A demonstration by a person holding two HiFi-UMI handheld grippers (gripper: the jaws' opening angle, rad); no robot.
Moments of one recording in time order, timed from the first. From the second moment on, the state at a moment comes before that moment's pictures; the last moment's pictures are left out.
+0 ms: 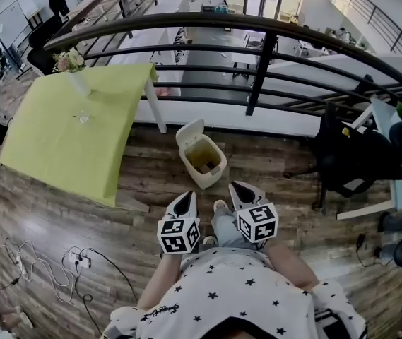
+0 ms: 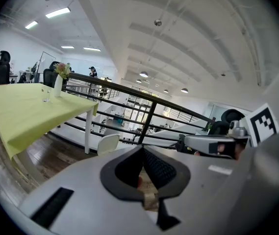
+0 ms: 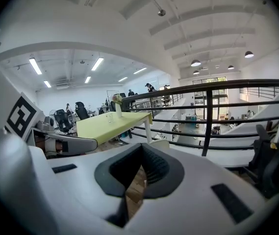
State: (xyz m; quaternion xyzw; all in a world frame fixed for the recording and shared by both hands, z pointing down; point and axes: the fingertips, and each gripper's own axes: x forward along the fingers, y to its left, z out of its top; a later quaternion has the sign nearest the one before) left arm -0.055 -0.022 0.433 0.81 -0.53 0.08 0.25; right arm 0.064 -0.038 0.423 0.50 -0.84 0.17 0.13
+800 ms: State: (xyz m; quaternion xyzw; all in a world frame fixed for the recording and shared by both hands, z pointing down) left arm -0.061 -0.035 0.431 0.81 -0.53 0.08 0.25; right arm 0.061 -0.048 0.421 0.50 -0.84 0.17 0.12
